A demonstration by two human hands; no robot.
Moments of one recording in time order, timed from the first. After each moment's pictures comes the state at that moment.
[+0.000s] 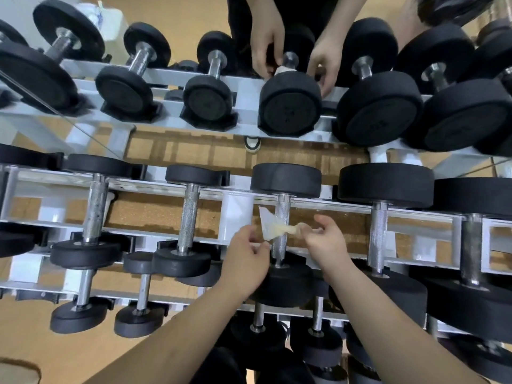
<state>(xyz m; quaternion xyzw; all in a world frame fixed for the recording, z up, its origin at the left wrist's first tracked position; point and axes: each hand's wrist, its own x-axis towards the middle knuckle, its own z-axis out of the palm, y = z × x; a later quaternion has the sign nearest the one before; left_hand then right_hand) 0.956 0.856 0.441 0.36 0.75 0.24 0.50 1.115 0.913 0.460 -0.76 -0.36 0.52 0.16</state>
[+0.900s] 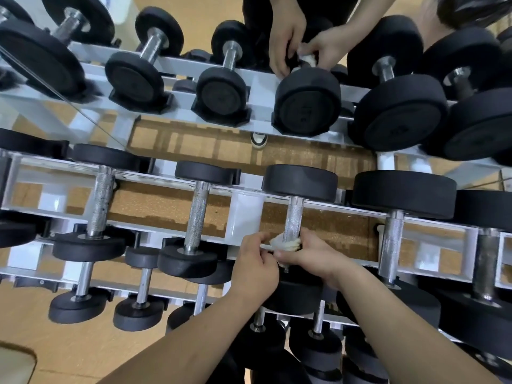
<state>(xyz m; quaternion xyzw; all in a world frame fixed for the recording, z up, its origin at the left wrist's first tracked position) 0.959 0.845 0.427 0.36 0.75 0.25 0.50 1.100 0.919 0.429 -0.62 -0.43 0.66 -0.02</state>
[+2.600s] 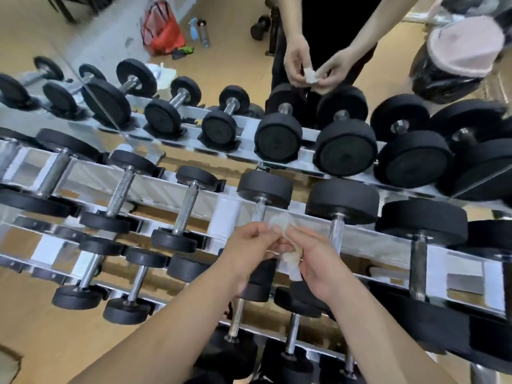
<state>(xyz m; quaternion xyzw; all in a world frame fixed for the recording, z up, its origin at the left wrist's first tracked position) 1.040 0.821 0.560 0.20 0.62 0.42 0.63 1.185 0.865 0.537 -0.51 -0.29 0.76 0.26</state>
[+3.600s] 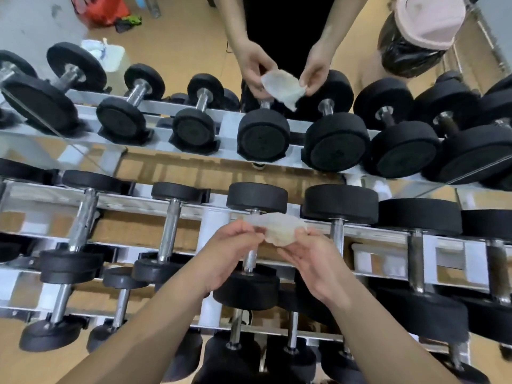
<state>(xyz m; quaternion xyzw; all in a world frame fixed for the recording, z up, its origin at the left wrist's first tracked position) 0.962 0.883 0.514 0.22 0.50 0.41 0.73 1.152 0.903 0.536 -0.58 -0.21 0.72 0.32</state>
